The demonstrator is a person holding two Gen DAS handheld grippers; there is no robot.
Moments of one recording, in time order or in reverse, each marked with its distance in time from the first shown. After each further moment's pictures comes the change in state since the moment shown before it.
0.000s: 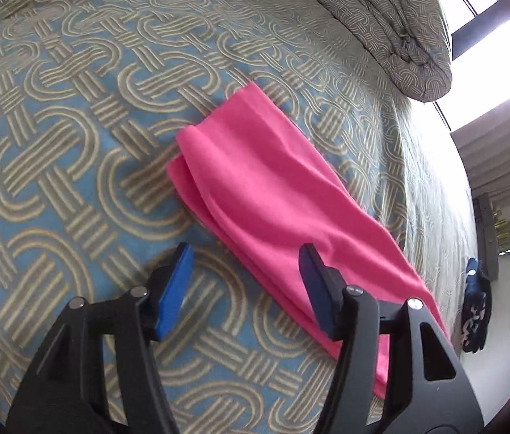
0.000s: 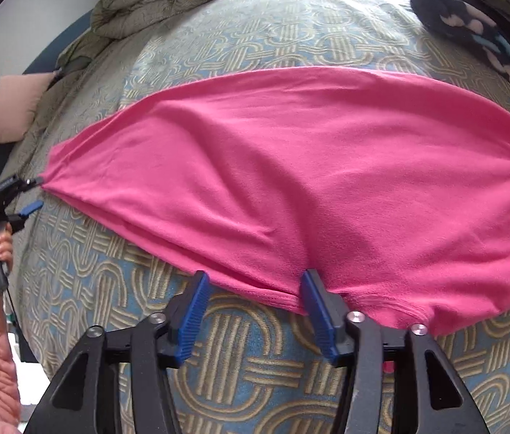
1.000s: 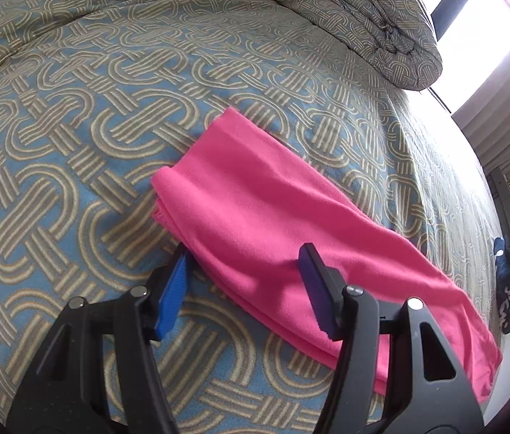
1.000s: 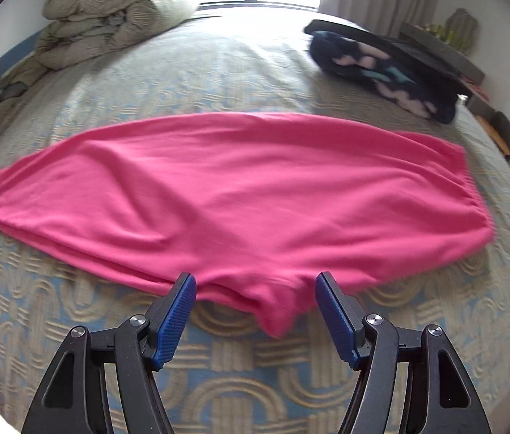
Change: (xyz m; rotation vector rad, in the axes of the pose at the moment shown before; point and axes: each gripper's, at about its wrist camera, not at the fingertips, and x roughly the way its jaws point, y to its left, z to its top) left arm 0.020 -0.027 0.015 0.184 -0.116 0.085; right arm -0.053 -0.031 -0.041 0.136 -0.194 -0.413
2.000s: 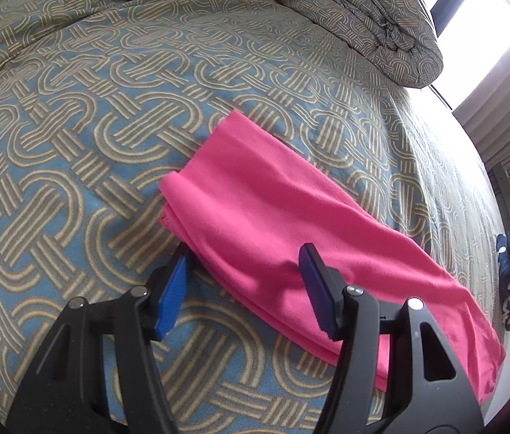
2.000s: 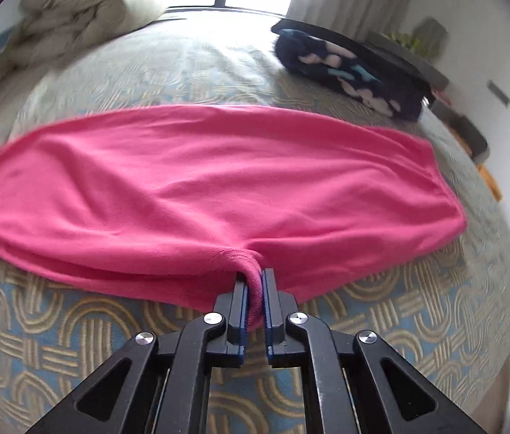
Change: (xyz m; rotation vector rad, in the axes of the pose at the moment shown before) left arm -0.001 0.007 0.003 -0.005 0.003 0.002; right arm 0.005 0.001 -0.006 0.065 -0.042 -0.118
